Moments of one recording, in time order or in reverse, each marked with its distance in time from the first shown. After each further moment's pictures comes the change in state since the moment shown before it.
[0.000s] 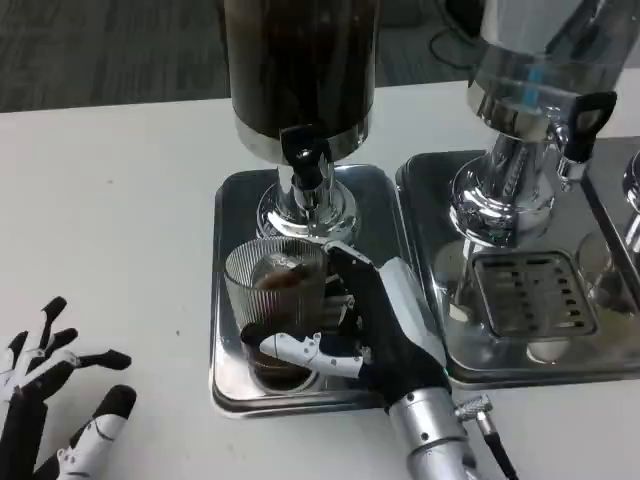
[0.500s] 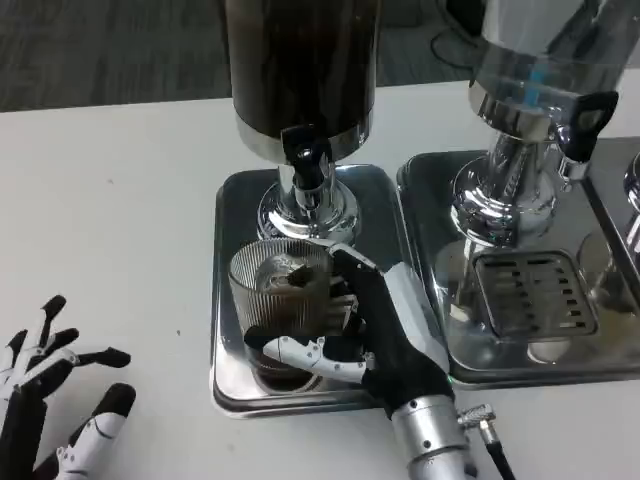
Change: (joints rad) left arm -0.004 0.001 0.000 0.002 -0.003 0.000 -0.002; right arm 0.003 -0.001 -0.003 0.038 -0.005 -0.050 -0.046
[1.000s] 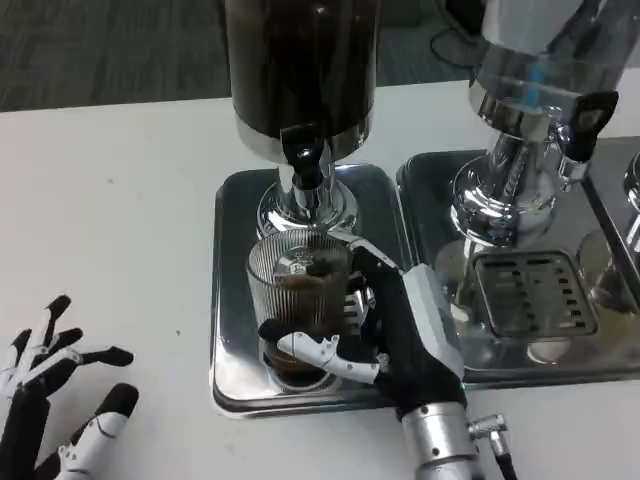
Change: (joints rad) left arm -0.008 0.013 -0.004 0.005 -0.004 0.000 -0.021; right arm 0.019 -0.002 -0.007 0.006 -0.037 -0.035 -0.093
